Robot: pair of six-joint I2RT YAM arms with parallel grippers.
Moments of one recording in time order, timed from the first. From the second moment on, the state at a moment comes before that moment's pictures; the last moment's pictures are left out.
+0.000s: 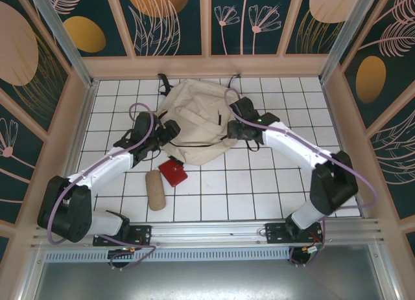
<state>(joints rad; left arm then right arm) -0.39 1.35 0.80 -0.16 0.04 -0.92 0.61 1.52 1.18 -0.61 0.13 0.54</state>
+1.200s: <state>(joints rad) -0.36 1.24 0.79 -0.24 -0.03 -0.84 0.56 1.63 0.74 0.08 -0.23 1.35</state>
